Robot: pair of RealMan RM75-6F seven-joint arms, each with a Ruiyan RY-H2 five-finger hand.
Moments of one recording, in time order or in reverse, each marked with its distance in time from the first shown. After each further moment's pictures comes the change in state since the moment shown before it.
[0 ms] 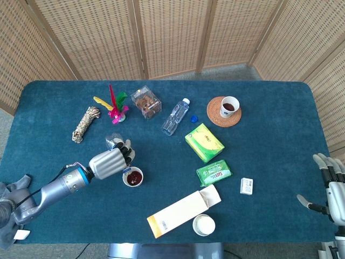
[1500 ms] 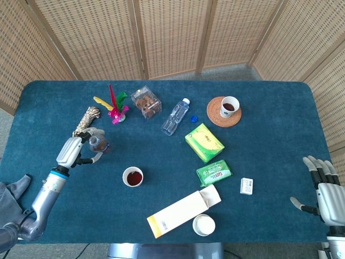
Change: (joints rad) left arm 0.267 -0.223 -0.110 0.211 -0.402 0.204 -1.365; right arm 0.010 -0.030 -0.017 -0.009 -0.006 -0.024 -0.079
